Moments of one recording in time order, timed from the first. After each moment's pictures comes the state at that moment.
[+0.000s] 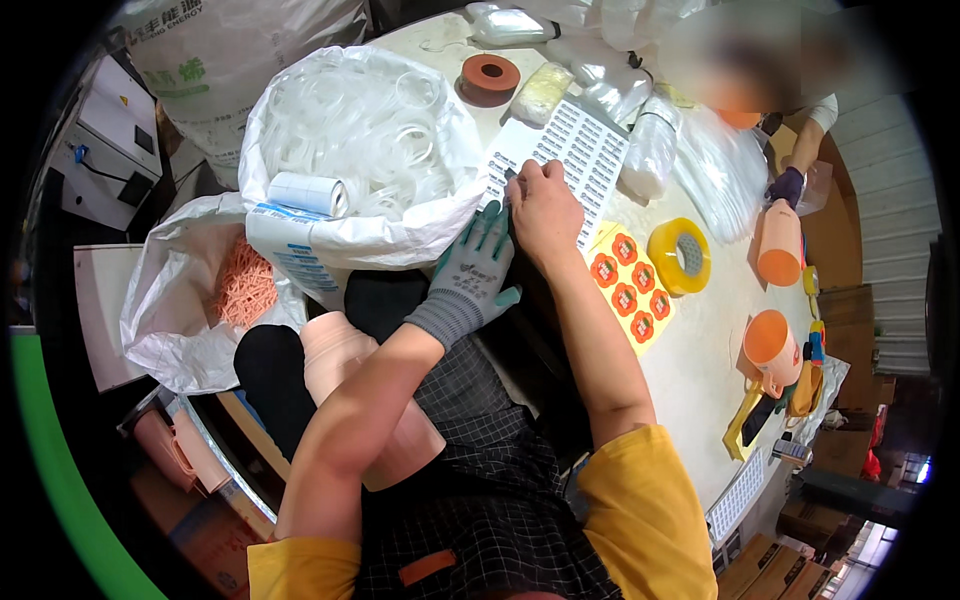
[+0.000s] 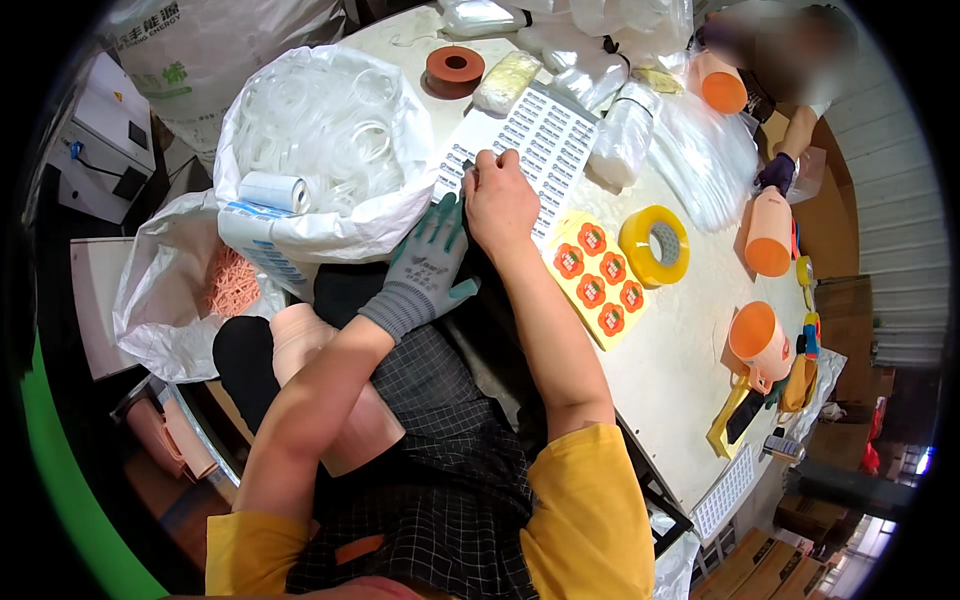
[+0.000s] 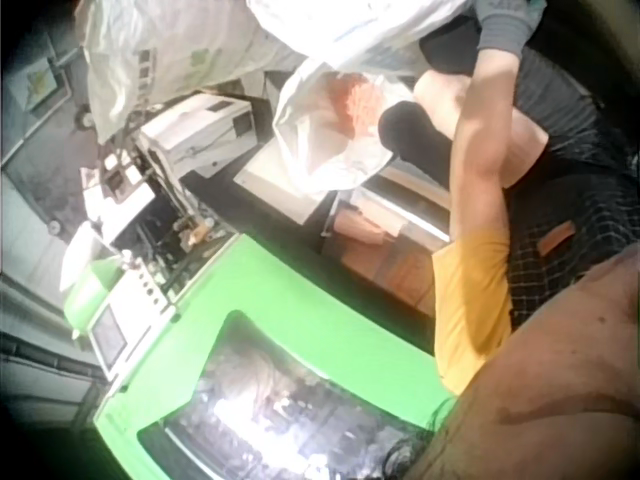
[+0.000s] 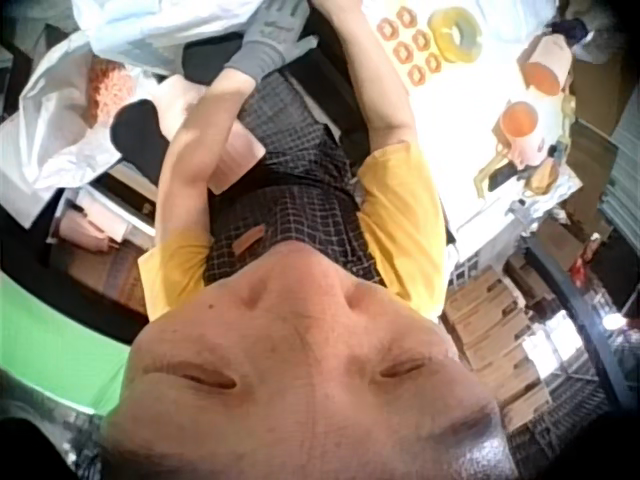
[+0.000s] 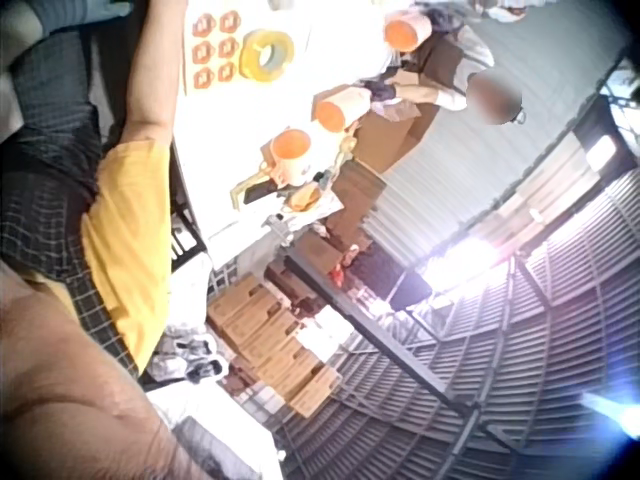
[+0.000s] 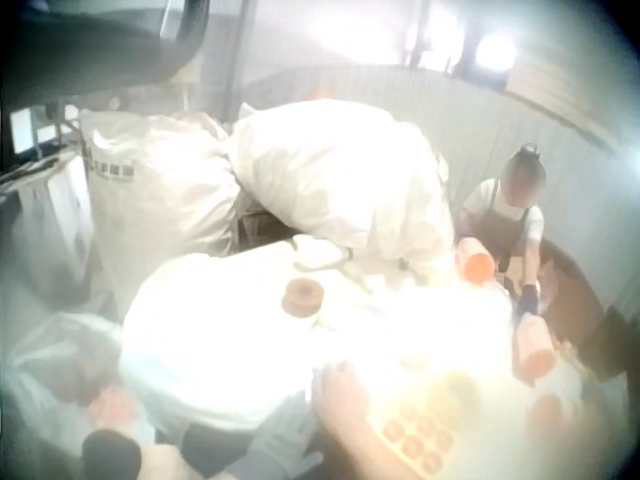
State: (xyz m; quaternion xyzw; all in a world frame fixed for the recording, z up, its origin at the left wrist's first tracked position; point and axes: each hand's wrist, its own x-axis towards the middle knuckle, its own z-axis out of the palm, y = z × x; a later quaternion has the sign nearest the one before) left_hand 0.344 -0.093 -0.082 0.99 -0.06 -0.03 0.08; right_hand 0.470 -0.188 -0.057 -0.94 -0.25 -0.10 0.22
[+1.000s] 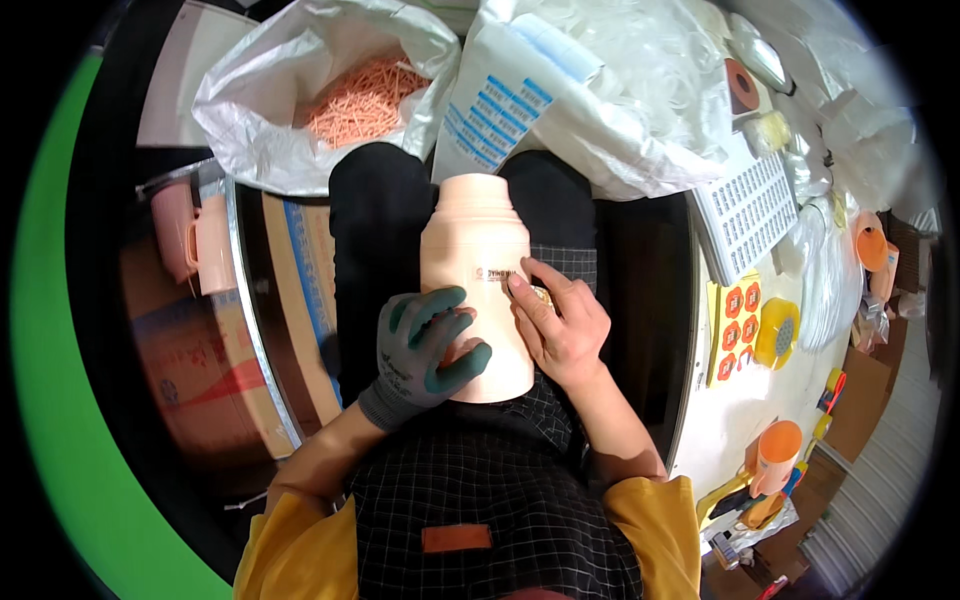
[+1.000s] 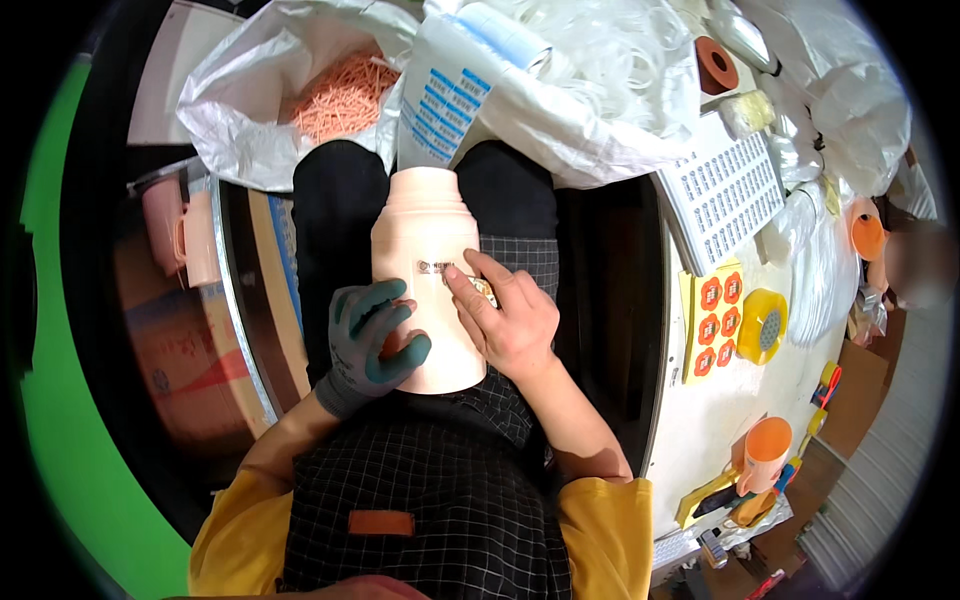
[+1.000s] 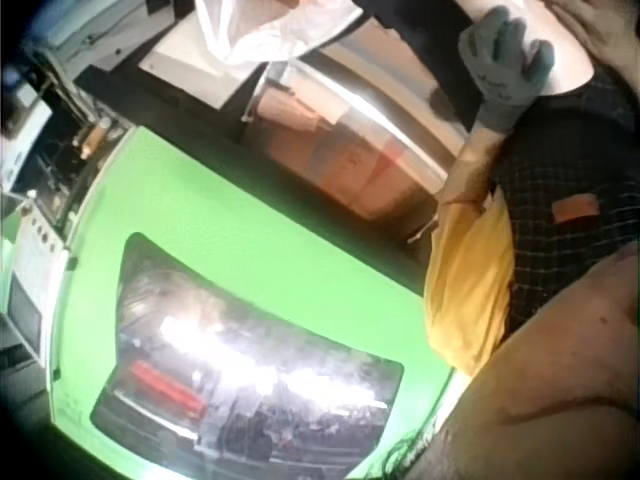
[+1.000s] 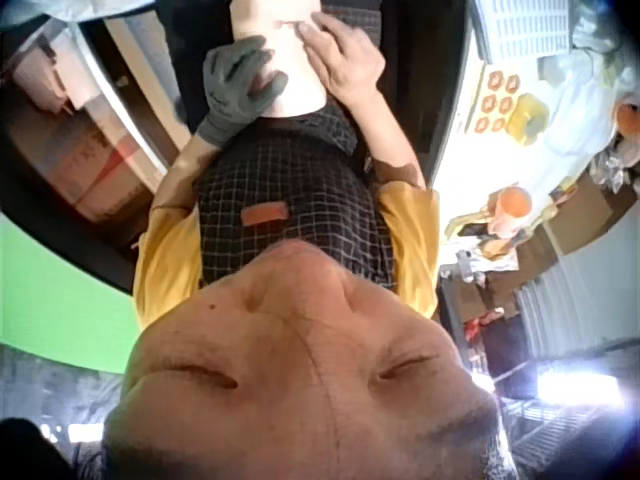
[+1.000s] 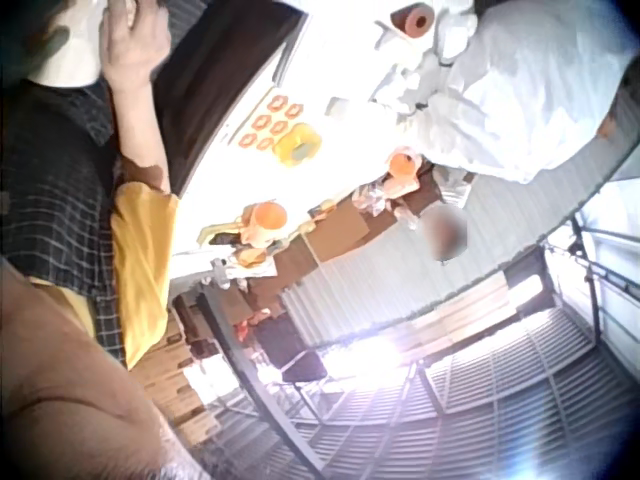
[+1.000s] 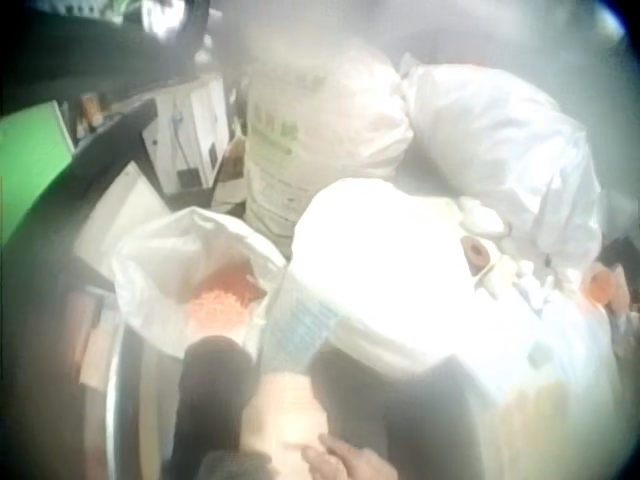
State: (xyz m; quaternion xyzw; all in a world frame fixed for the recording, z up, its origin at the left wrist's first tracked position) left_hand 0.042 -0.087 -0.049 0.92 0.19 0.29 0.19; right_hand 0.242 -0.186 -0.066 -0.69 -0.62 -0.05 0.37
